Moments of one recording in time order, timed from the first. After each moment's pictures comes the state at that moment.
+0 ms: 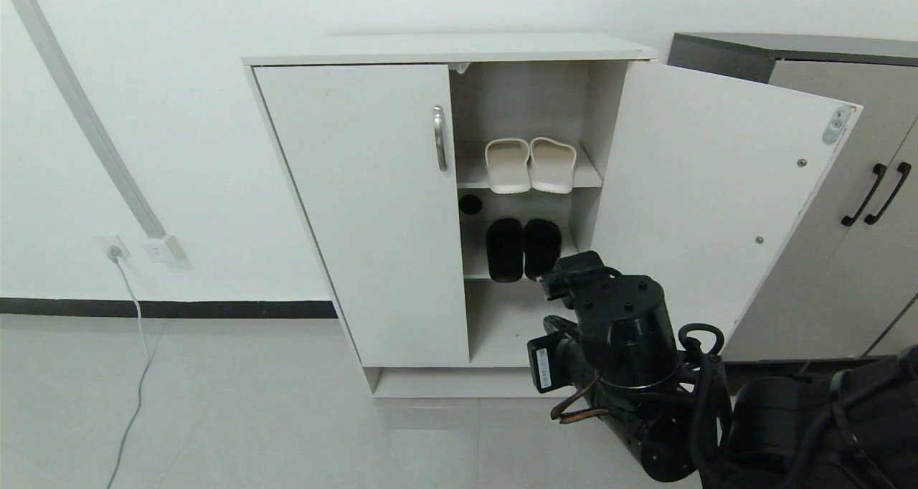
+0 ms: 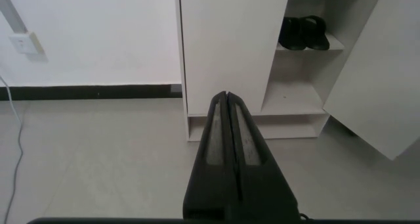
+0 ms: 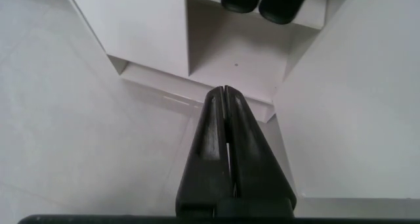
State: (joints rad) left arm 0.00 0.00 0.00 0.00 -0.02 -0.01; right arm 0.93 1.87 -0.88 -0.63 -0.62 0.17
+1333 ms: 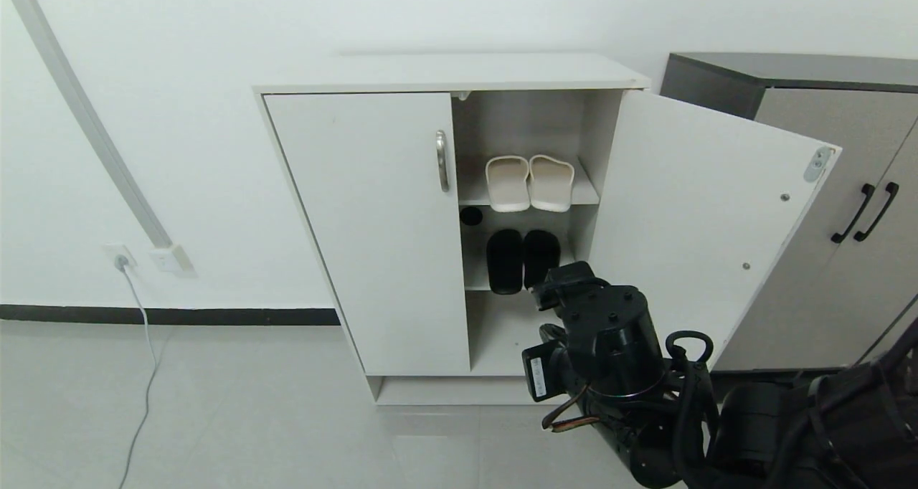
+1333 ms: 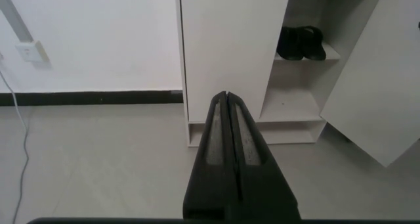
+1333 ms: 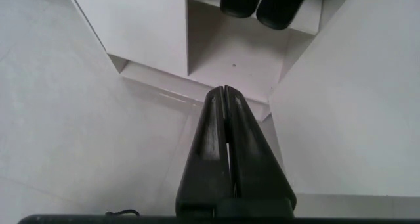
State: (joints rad) left arm 0.00 0.00 0.00 0.00 -0.02 -0.01; right arm 0.93 1.89 -0.88 -0.63 -0.62 0.17
